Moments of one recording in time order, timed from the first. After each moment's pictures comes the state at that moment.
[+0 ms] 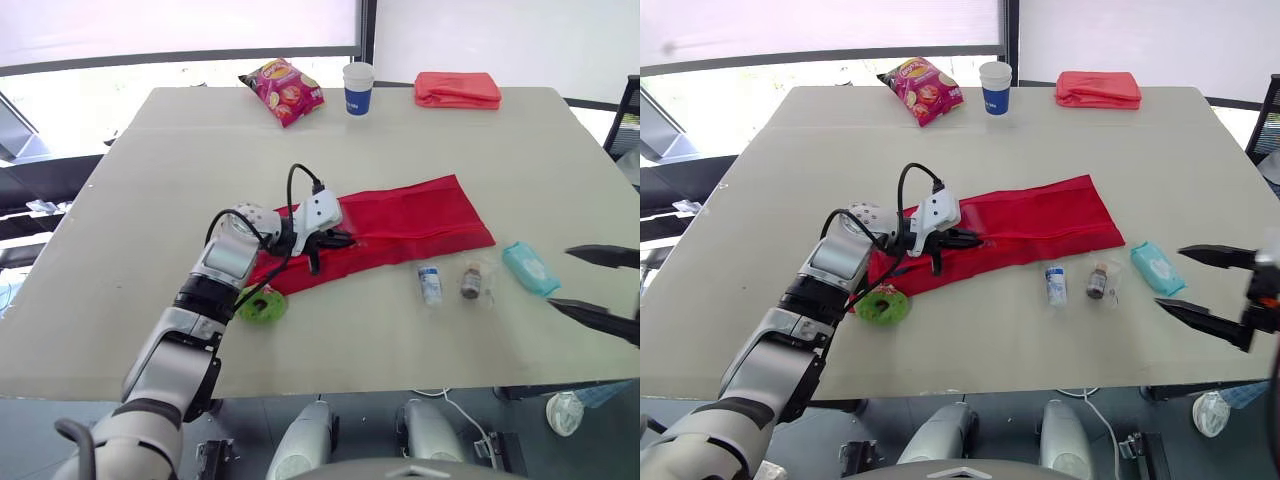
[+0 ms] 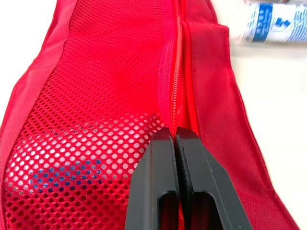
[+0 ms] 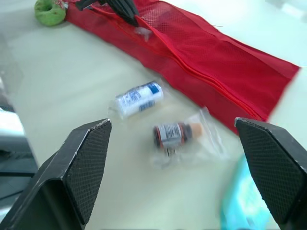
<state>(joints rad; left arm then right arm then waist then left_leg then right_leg) -0.78 0.49 -0.28 0.42 -0.04 0.20 -1.14 0.26 -0.96 -0.83 -0.47 0.64 0.62 1.29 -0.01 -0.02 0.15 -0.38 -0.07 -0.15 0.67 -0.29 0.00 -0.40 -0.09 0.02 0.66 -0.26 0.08</state>
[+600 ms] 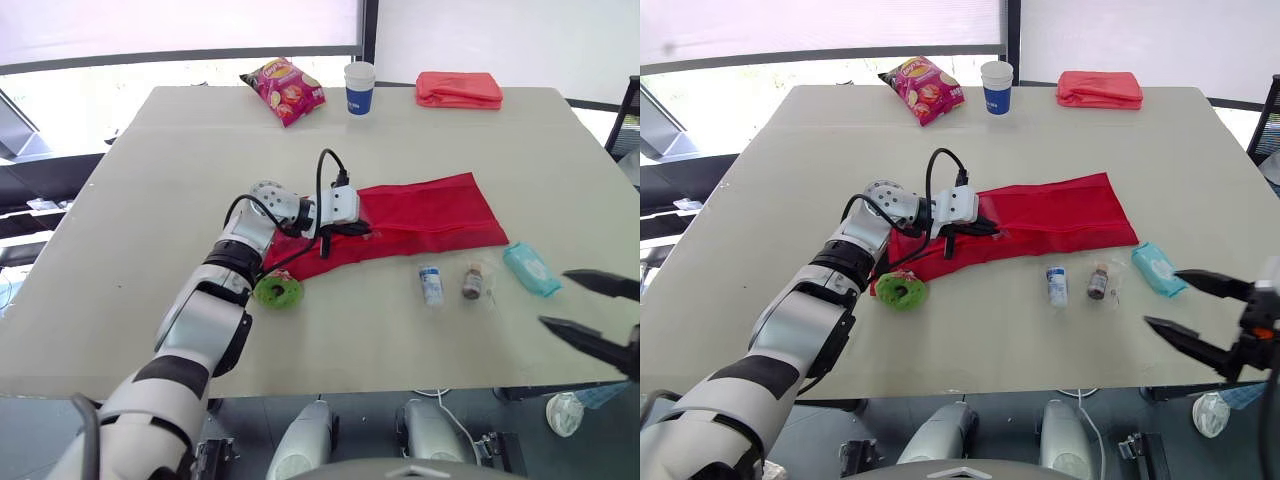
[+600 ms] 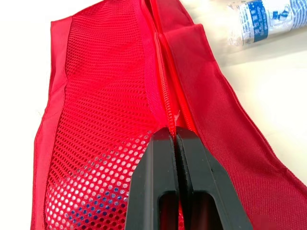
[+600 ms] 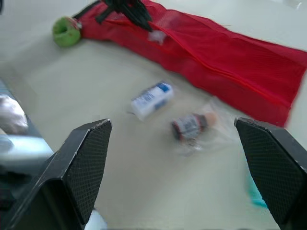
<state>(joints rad) -1.04 0.38 -0.32 0.96 0.07 -0.38 -1.22 0.37 -0.84 -0.83 -0.74 0.85 0.82 1.00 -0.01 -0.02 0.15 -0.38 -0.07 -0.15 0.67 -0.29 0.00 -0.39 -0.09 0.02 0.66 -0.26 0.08</state>
